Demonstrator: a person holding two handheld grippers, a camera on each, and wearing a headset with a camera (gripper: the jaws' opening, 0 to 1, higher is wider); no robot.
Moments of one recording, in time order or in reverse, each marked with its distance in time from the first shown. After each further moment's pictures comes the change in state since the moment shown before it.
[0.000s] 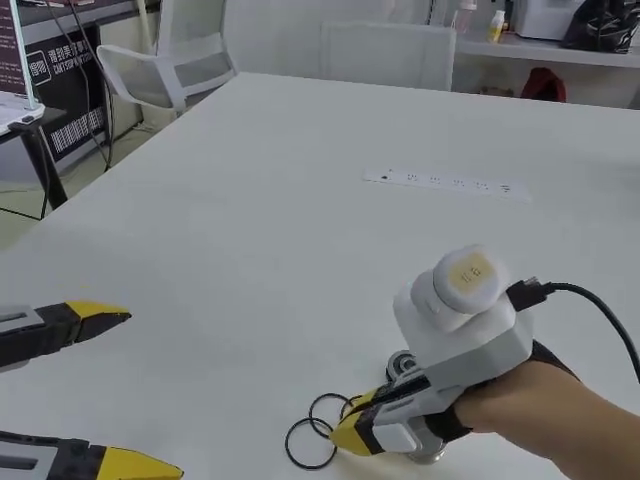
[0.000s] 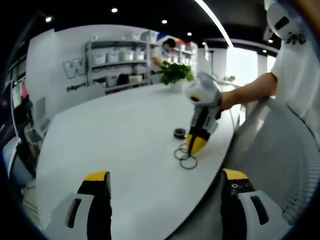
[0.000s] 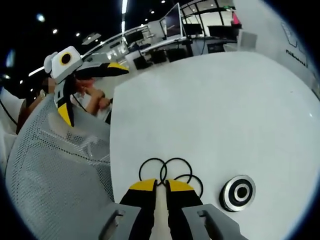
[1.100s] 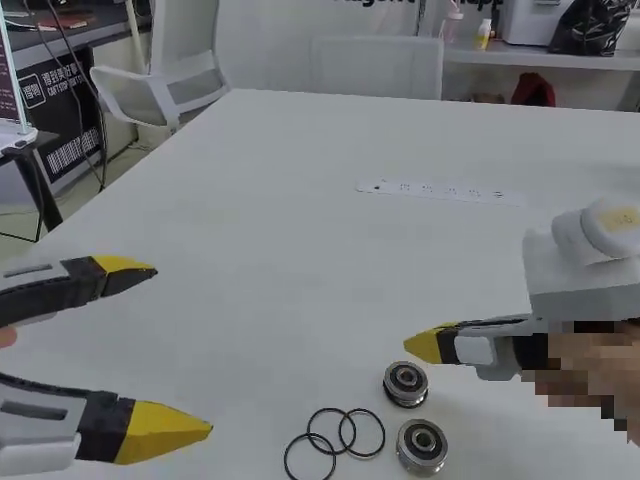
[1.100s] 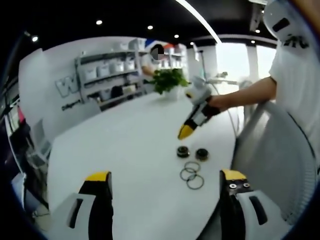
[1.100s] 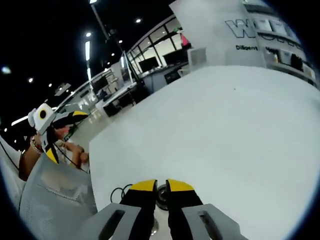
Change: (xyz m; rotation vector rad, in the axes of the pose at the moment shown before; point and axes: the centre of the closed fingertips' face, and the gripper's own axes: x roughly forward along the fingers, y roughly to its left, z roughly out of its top) left arm 0.013 0.005 0.067 0.161 -0.046 -0.017; right arm -0.082 -0.086 0.021 0.320 -0.359 -0.177
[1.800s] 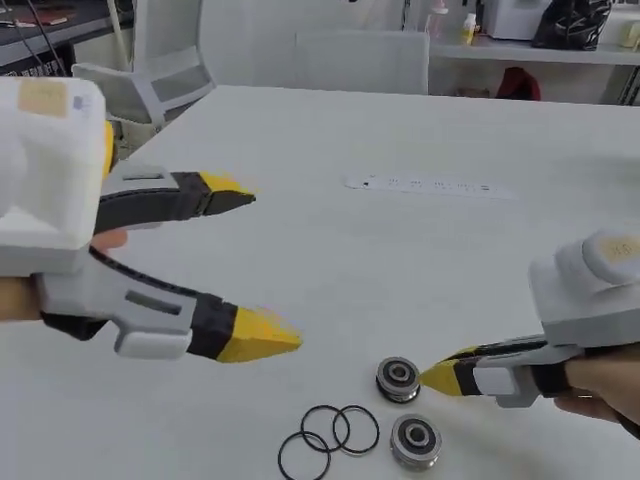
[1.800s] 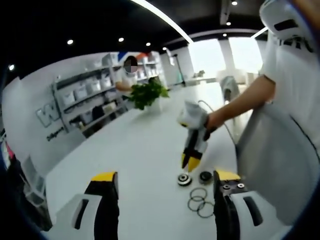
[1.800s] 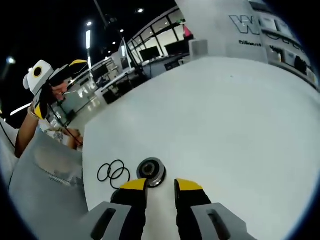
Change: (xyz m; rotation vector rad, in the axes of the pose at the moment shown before) left arm 0.058 -0.011 0.069 0.192 -0.068 -0.142; right arm -0.001 -0.015 -0.038 -0.095 0.097 0.002
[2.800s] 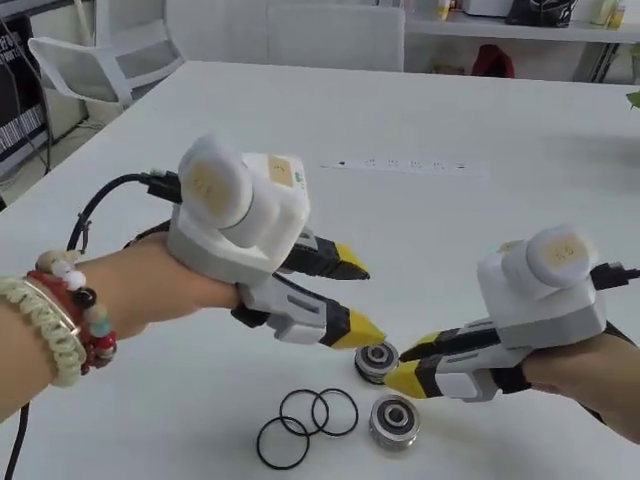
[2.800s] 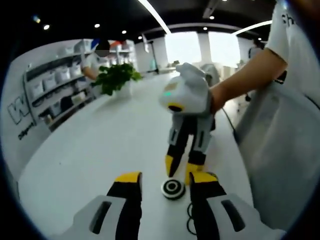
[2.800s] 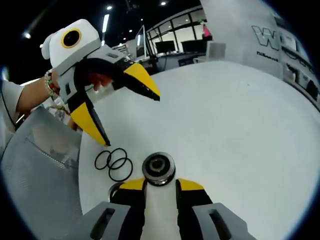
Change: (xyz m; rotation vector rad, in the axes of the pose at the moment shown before) left arm 0.120 -0.026 -0.058 -0.005 0.100 -0.274; right arm 0.014 0.006 -0.010 -0.164 0.070 0.010
